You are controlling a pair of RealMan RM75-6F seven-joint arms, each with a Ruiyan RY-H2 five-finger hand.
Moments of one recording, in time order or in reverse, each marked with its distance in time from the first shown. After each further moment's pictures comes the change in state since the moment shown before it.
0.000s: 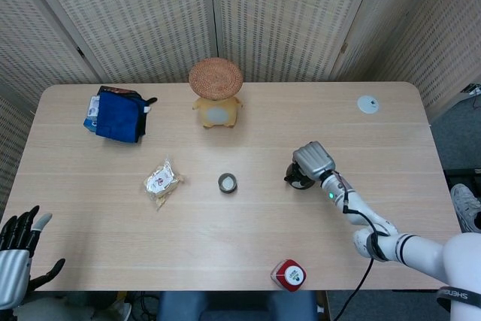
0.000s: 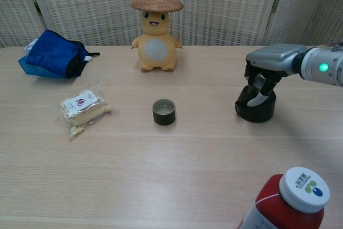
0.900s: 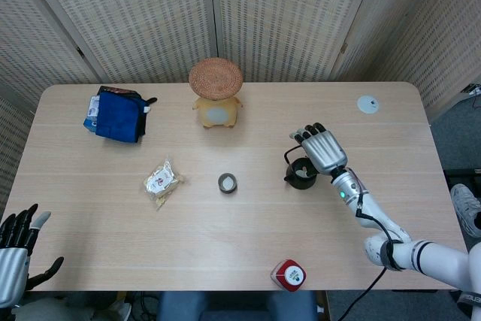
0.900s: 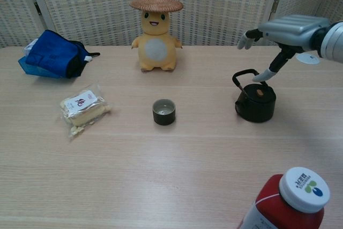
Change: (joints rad) left arm -0.009 0.008 -0.006 0.003 -0.002 -0.008 -0.011; right arm -0.071 0.102 0.028 -0.146 -0.057 0.219 -0.013
